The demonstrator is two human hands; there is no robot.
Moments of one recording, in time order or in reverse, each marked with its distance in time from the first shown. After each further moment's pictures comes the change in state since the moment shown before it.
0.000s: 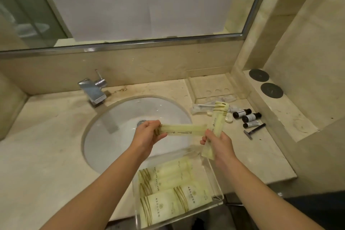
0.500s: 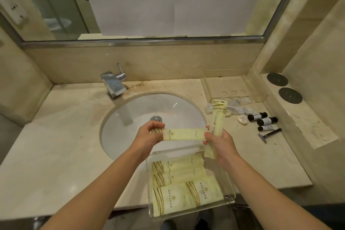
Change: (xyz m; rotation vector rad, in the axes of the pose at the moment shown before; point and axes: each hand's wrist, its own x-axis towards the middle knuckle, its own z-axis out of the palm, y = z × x) left_hand -0.013 -0.009 -0.055 0.265 -0.027 0.115; right_hand -0.014 0.006 0.031 -0.096 -0.126 -0.018
